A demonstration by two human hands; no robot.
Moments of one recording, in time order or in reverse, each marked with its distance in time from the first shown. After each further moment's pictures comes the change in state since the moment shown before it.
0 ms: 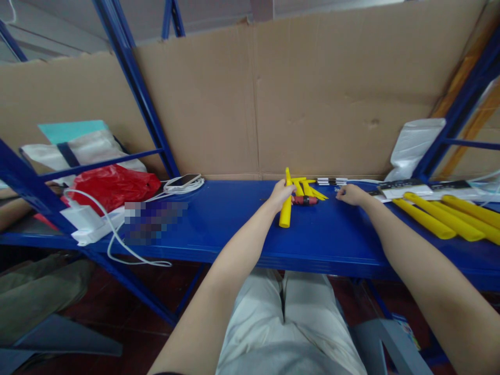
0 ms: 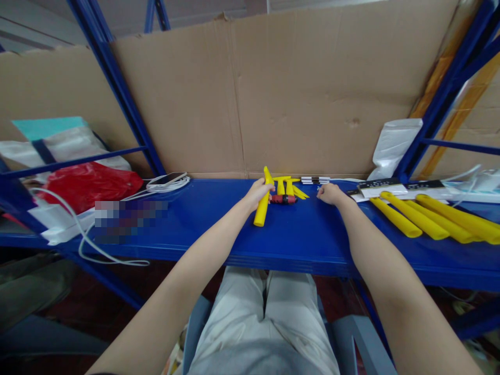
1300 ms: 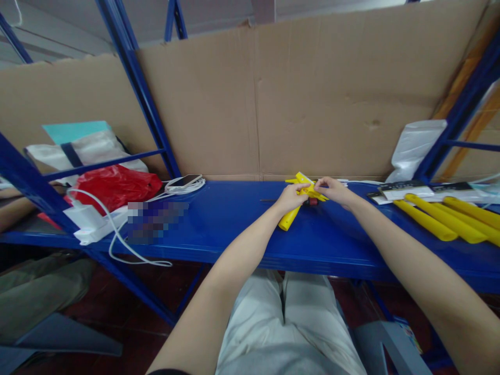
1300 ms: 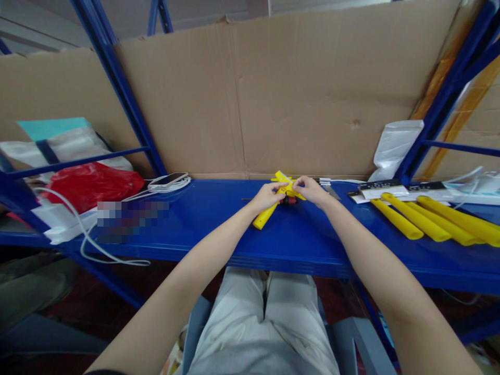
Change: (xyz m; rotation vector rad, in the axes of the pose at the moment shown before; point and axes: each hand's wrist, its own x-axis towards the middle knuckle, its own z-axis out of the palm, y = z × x) left_hand 0.006 -0.015 0.010 0.359 -0.163 0.383; right_hand -0.035 -0.072 -0.014 0.792 0.138 -0.174
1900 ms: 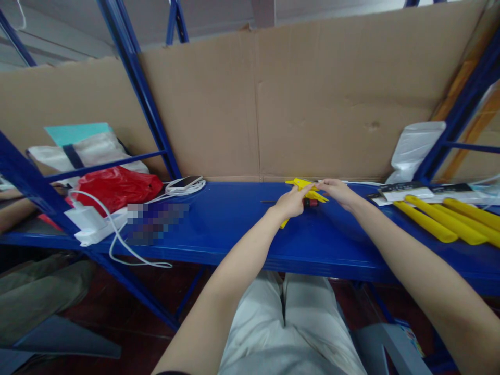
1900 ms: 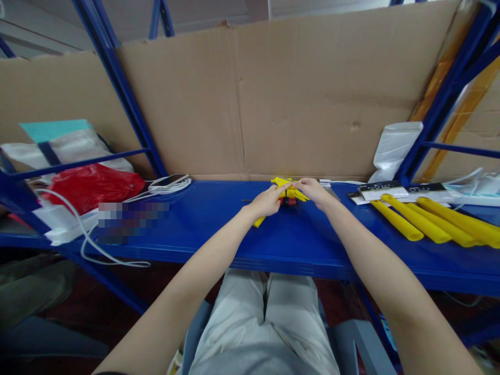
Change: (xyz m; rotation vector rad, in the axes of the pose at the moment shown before) left_hand -0.017 0.008 -0.009 0.553 -0.107 0.146; right_hand -0.003 -0.008 -0.002 0.154 -0.010 0.130
